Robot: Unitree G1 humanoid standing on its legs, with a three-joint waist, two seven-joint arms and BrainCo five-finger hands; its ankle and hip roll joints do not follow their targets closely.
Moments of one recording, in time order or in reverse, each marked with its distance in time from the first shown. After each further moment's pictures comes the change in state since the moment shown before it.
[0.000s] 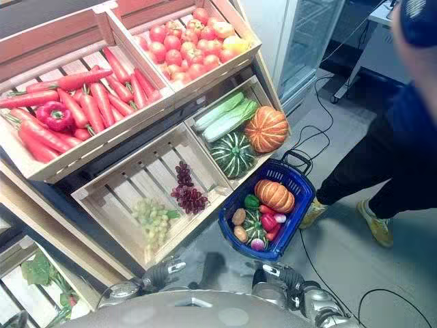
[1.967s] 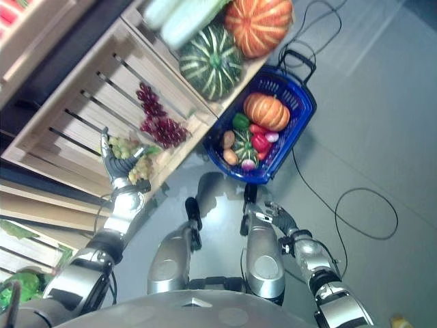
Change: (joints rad) left arm -0.397 0.110 0.021 -0.365 0.313 -0.312 1.283; right arm -0.166 -0.059 0.094 -0.296 0.095 -0.134 -0.137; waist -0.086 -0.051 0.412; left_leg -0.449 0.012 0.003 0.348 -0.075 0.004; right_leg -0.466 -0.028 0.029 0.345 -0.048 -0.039
